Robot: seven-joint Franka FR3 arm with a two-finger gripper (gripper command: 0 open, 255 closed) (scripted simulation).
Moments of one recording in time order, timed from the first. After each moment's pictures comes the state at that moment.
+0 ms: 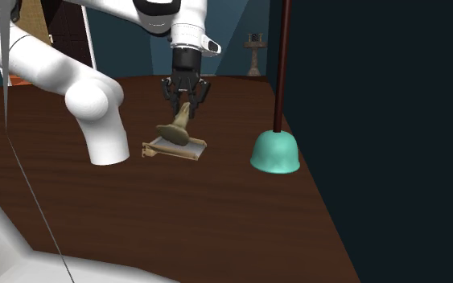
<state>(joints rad) 0.27 -0.96 -0.20 -2.77 -0.35 1.69 -1.12</state>
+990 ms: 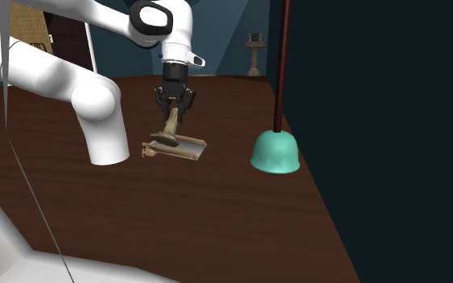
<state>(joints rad) 0.41 -1.07 0.02 -2.91 -0.13 1.68 -0.91</state>
